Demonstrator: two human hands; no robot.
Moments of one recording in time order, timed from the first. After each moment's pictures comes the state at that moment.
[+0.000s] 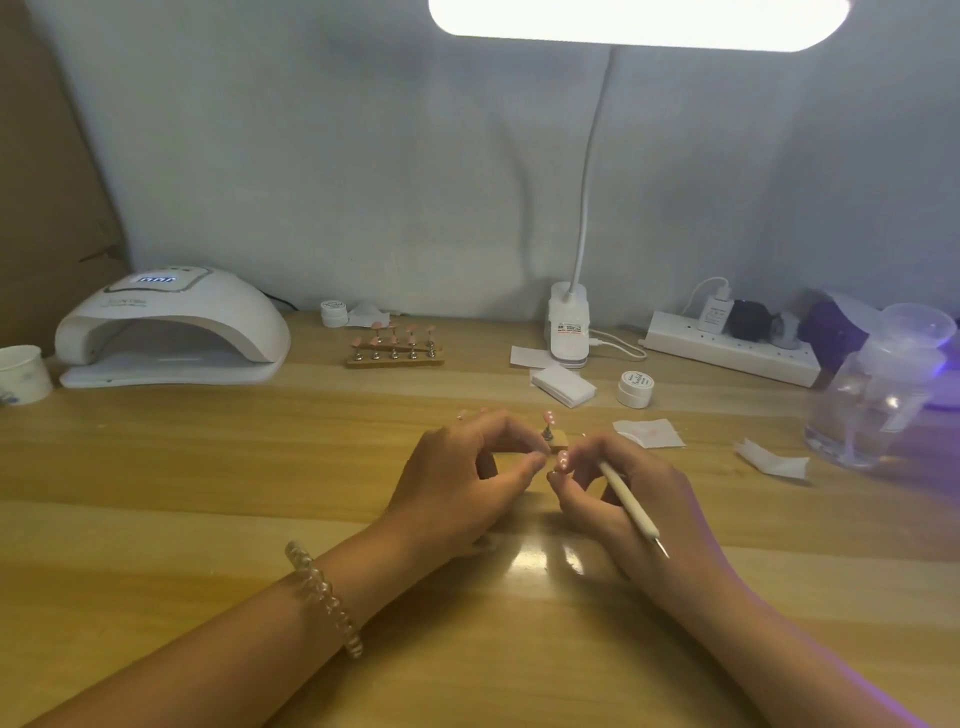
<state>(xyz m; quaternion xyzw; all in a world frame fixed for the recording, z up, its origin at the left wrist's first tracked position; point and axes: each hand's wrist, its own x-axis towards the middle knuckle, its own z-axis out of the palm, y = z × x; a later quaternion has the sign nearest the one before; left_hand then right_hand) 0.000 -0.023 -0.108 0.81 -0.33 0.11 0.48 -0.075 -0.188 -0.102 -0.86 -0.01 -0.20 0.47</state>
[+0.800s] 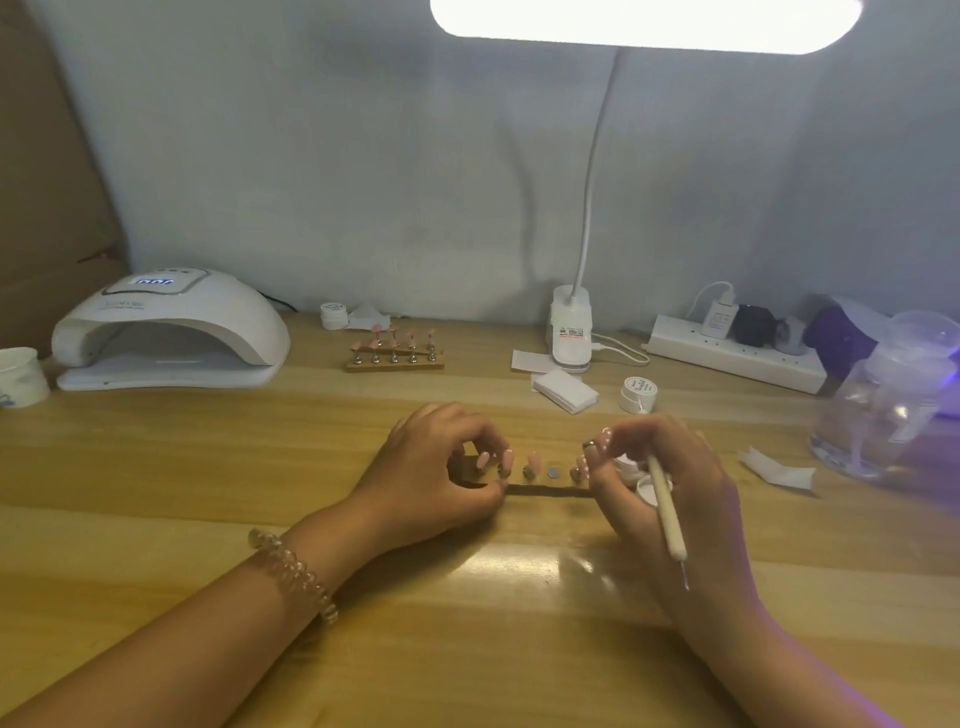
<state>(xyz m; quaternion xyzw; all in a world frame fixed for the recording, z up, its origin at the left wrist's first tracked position) 0.024 -0.001 -0.102 0.87 -0.34 0.07 0.34 -0.078 -0.189 -0.100 -0.84 -0.01 -0.38 0.39</state>
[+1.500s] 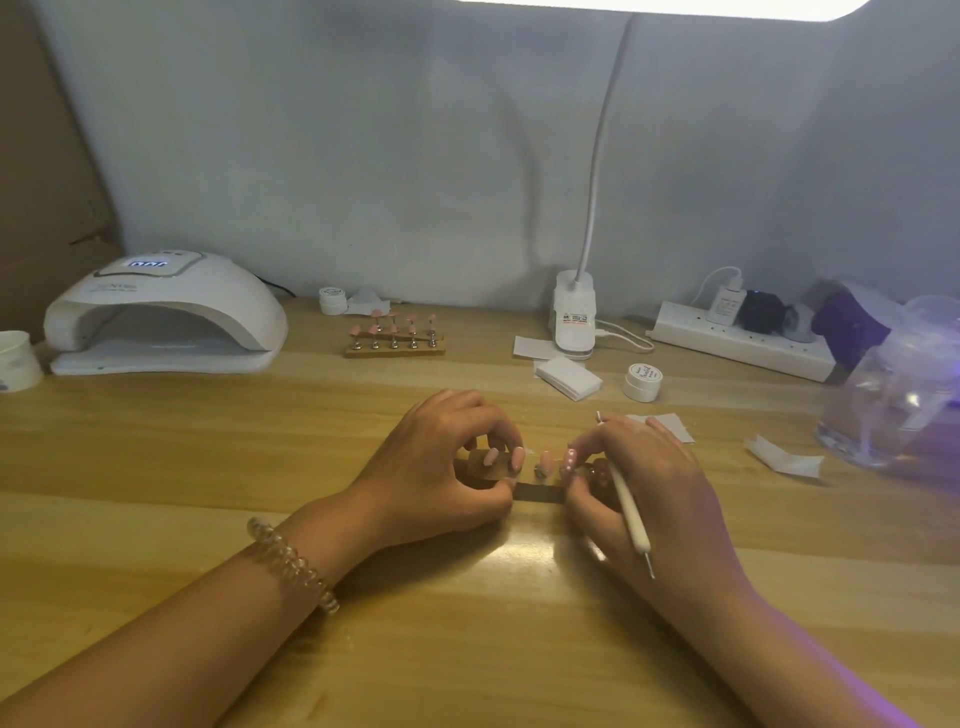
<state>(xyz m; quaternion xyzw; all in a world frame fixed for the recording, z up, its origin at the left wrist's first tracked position) 0.021 -0.001 -0.101 0.85 -0.42 0.11 0.31 -0.075 -0.189 -0.104 -0.92 -0.06 -0.28 0.27</state>
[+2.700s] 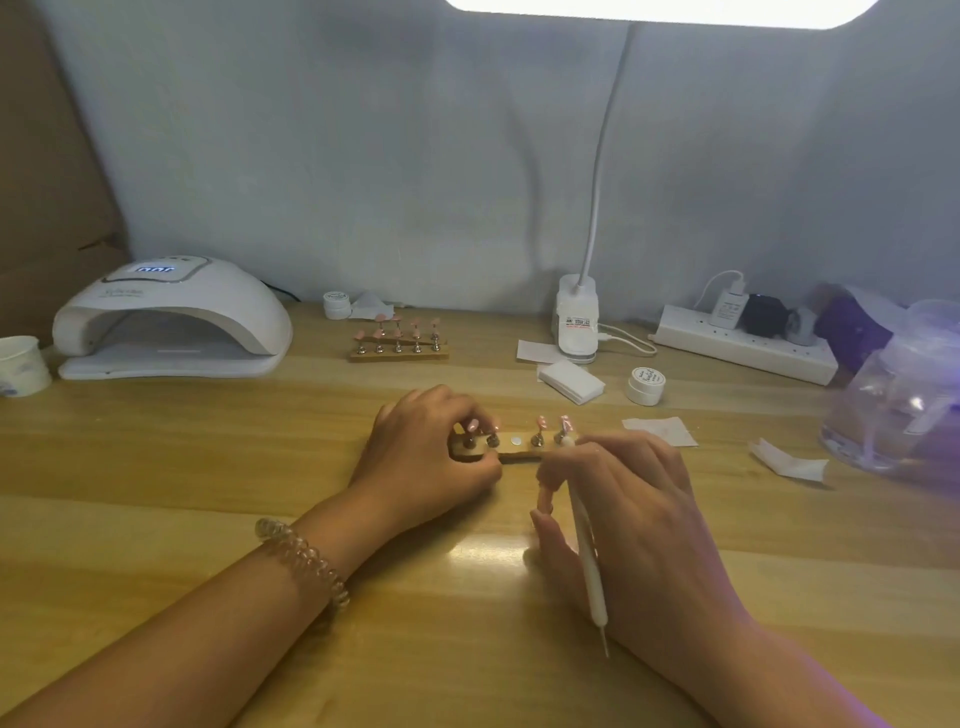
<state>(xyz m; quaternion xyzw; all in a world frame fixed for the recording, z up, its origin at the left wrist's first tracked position) 0.031 -0.002 -0.107 0.91 -0.27 0.12 0.30 -0.081 -0.177 -0.111 -0.90 -0.19 -0.37 0.13</state>
